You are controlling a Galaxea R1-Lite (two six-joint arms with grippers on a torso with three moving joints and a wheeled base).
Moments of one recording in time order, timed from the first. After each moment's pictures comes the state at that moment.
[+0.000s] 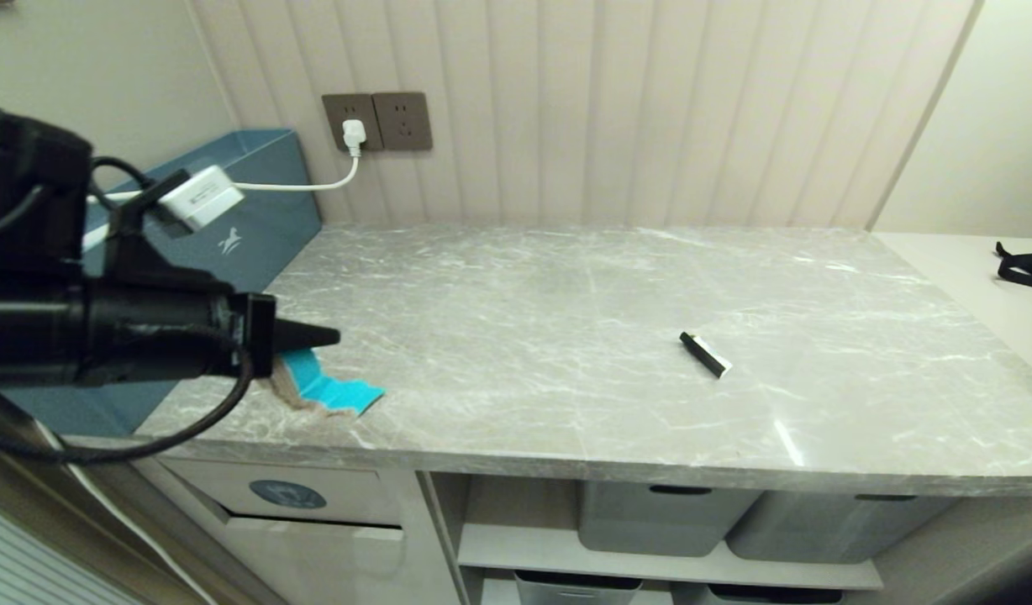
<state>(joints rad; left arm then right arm) -0.30 1.37 -1.10 0.21 -0.29 -0.08 -0.01 0.00 0.00 0.00 -0.04 0.06</state>
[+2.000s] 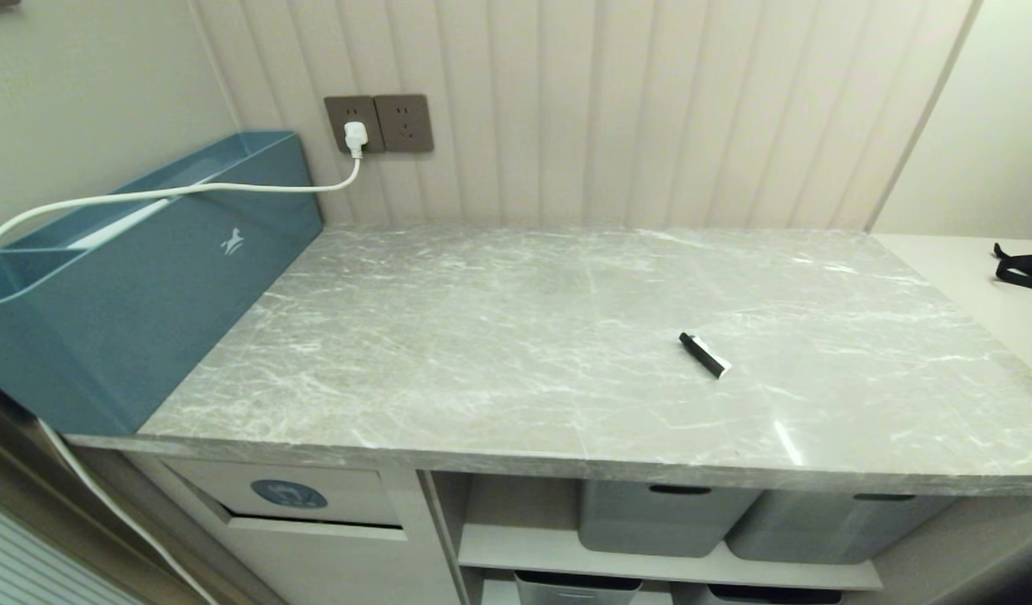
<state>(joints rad) 0.03 0.29 0.00 -0.12 -0.11 0.04 -0.01 0.00 0.00 0.00 -0.04 0.06</state>
